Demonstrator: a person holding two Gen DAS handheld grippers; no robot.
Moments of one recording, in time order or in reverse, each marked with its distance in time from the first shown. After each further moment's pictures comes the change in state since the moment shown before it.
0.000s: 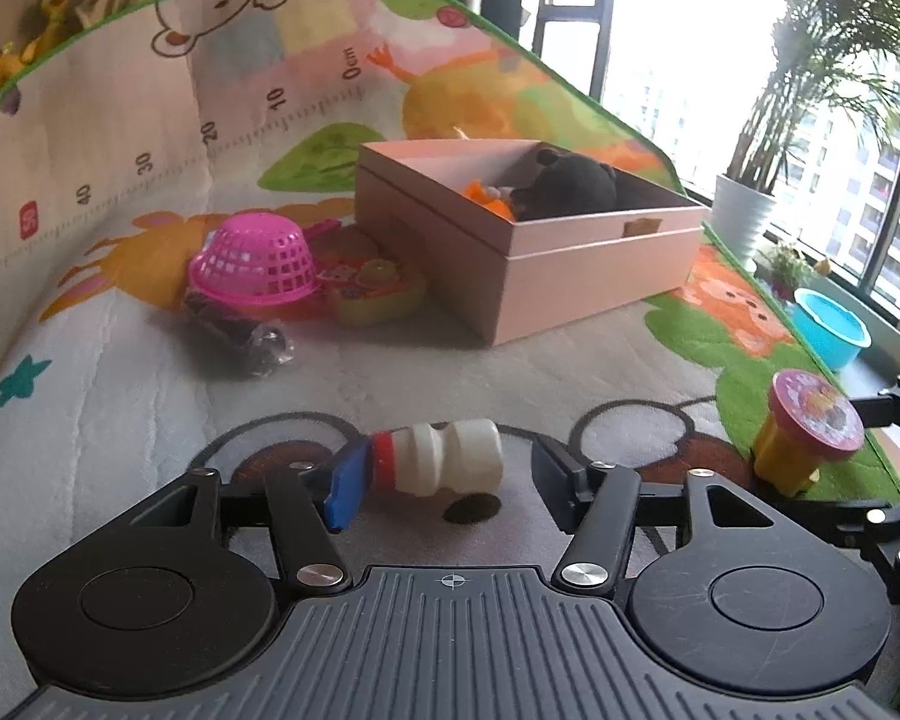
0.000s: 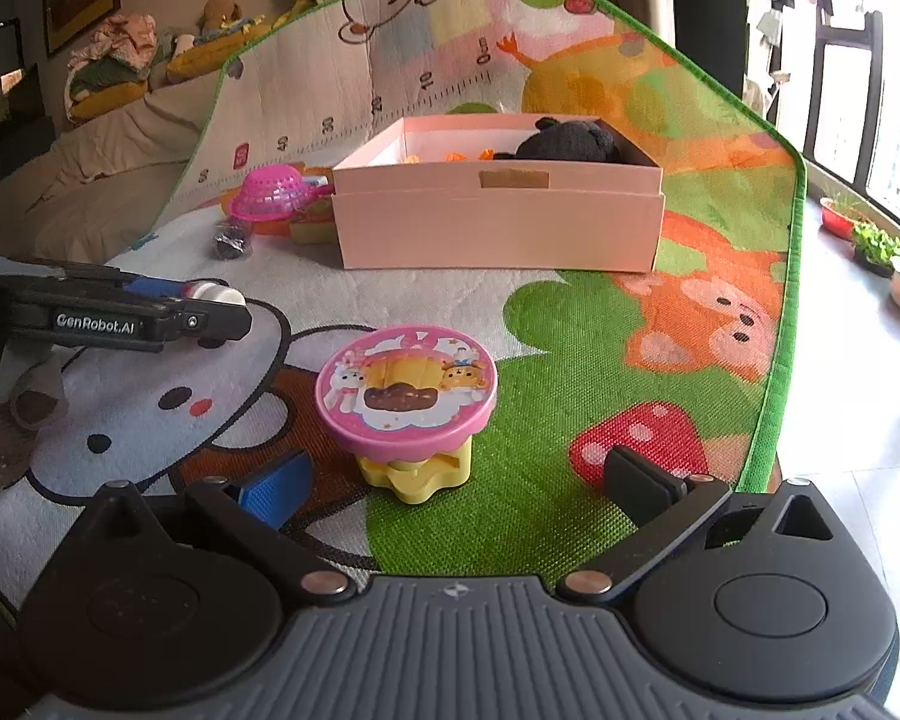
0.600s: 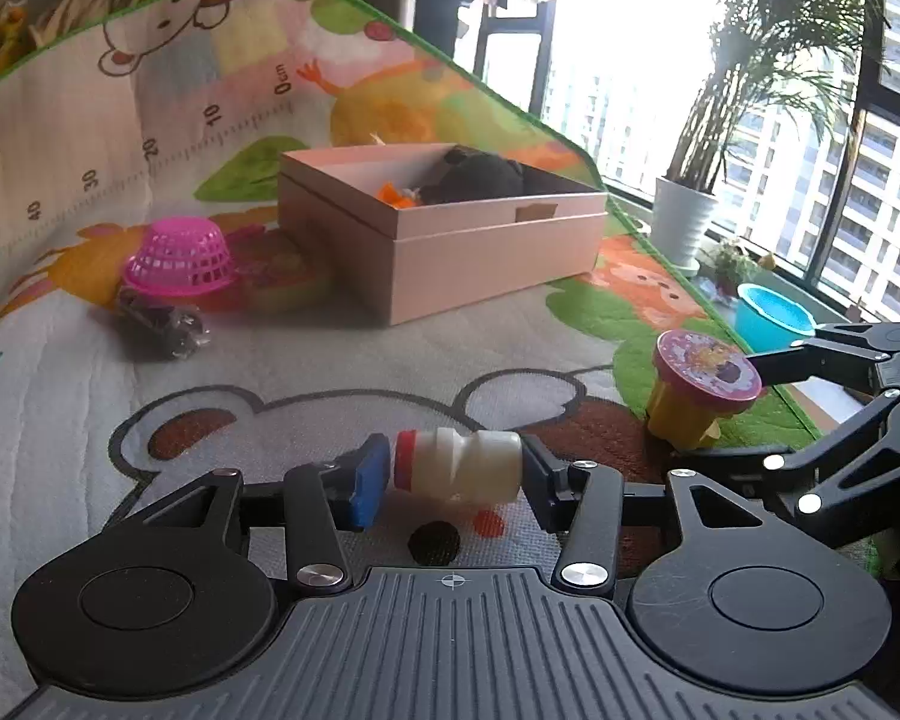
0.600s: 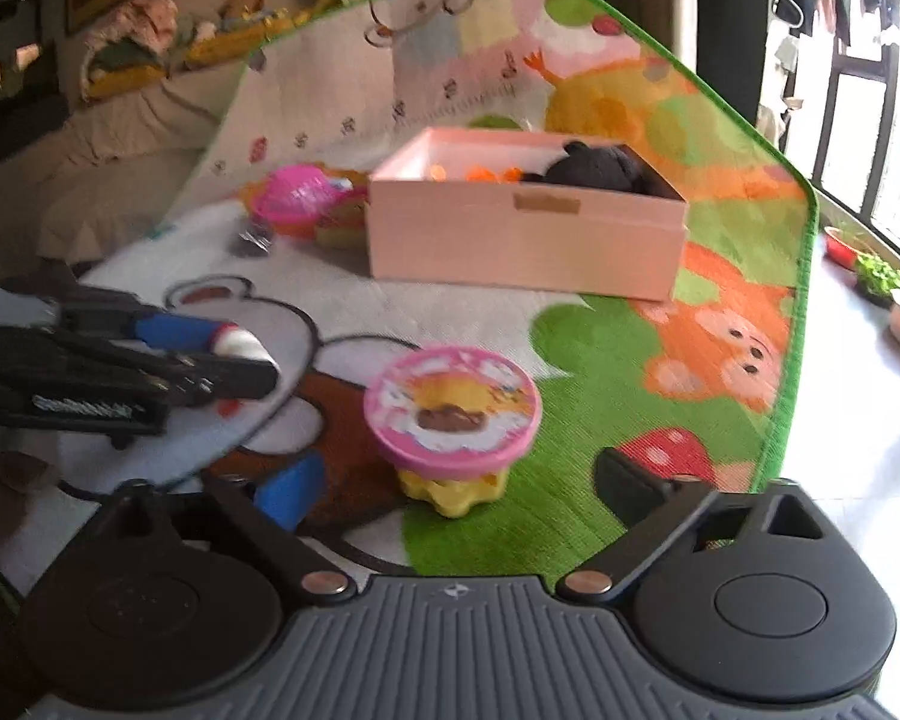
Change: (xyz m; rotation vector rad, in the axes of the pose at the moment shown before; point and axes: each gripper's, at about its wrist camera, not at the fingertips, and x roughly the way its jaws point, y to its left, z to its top) left arm -0.016 -0.028 -0.019 0.042 -0.035 -0.104; right arm -0.010 0.018 0.004 -0.067 -0.027 0.000
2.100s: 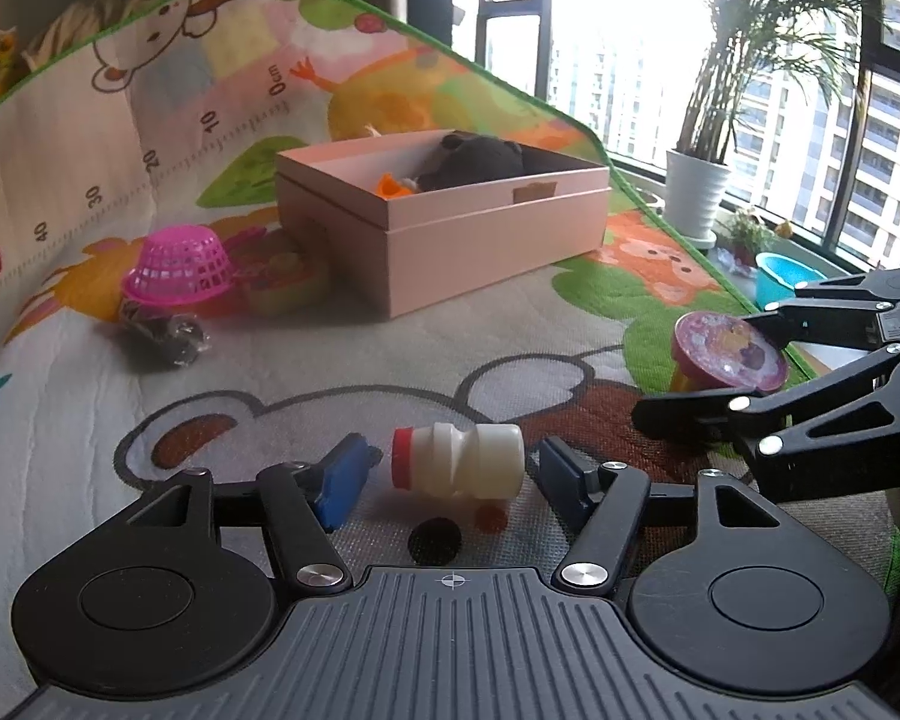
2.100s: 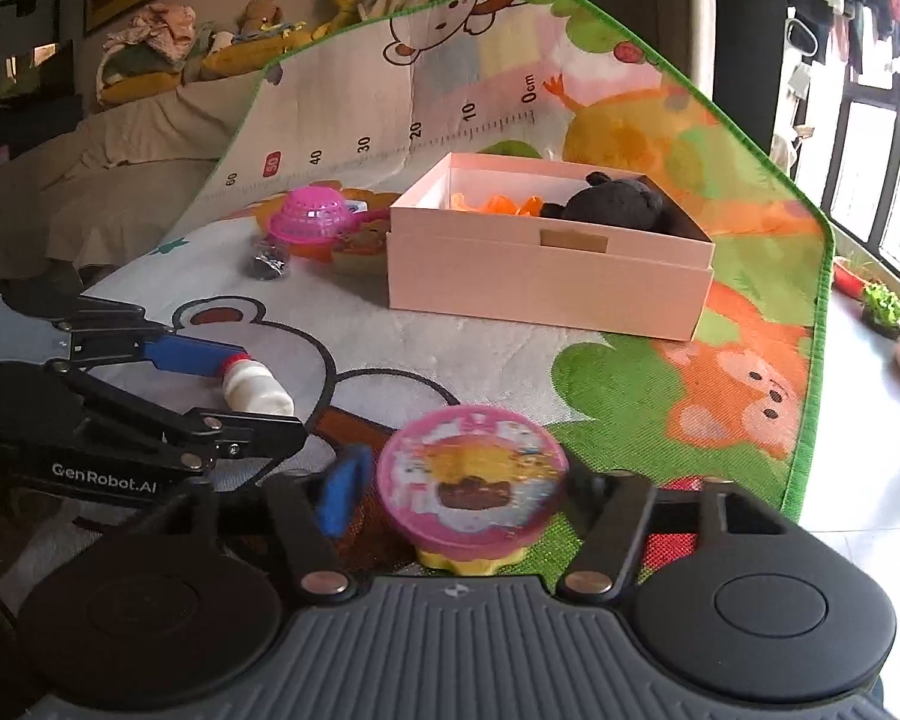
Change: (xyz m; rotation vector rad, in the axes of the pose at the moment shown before) left arm 0.005 -0.012 0.000 0.063 0.028 0.060; right arm 0.006 0.008 0.008 -0.040 -0.039 -0.013
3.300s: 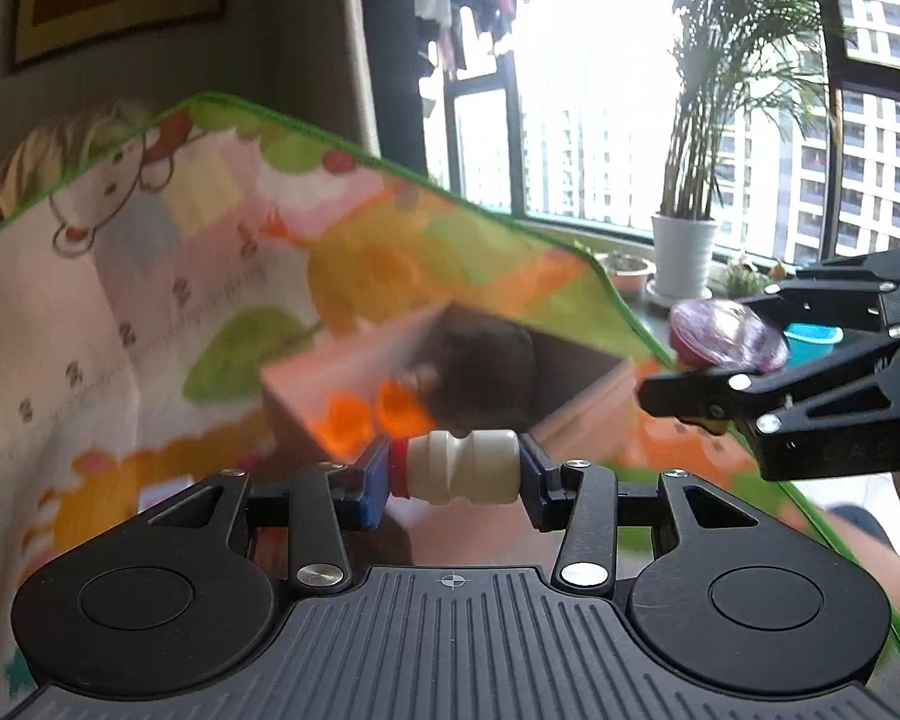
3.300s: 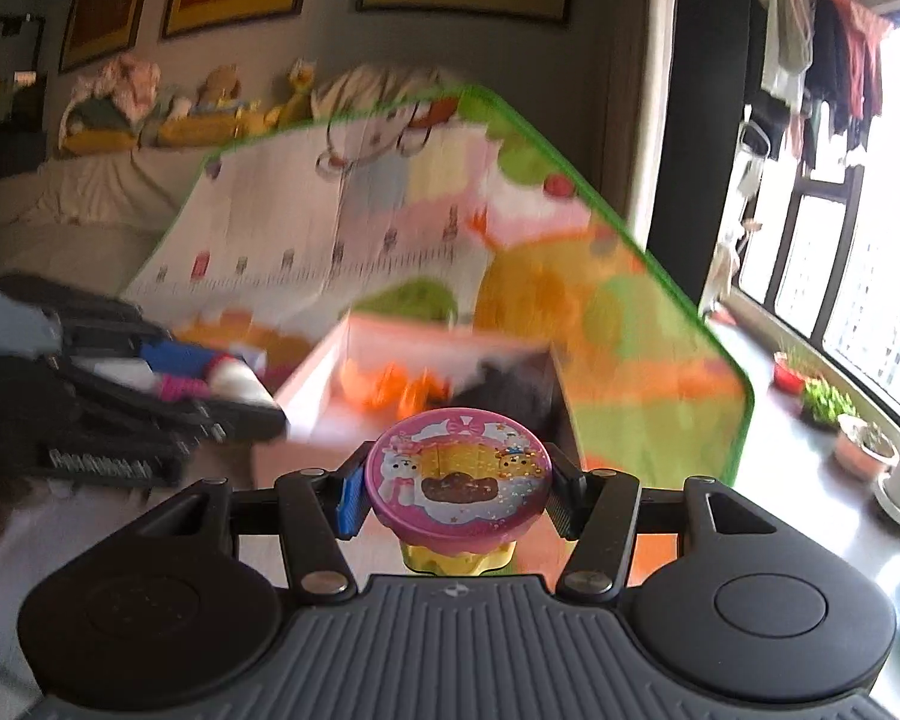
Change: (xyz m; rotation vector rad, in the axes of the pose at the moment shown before) left arm 0.031 0.006 0.118 0.128 -0.175 0.001; right arm 0.006 -0.053 0.101 -0.048 -0.206 -0.120
